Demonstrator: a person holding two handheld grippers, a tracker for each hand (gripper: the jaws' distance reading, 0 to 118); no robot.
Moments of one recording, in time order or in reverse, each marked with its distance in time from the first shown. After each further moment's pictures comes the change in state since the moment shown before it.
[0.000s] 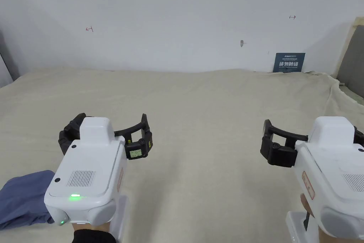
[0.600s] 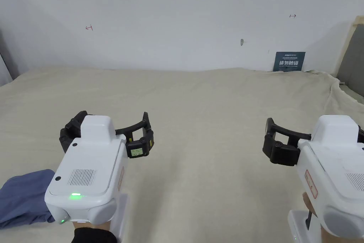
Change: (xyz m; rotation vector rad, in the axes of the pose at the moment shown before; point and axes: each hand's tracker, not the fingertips) left arm 0.001 0.001 0.000 0.009 -0.012 -0.003; right arm 0.002 0.002 0.001 0.004 -0.008 -0.002
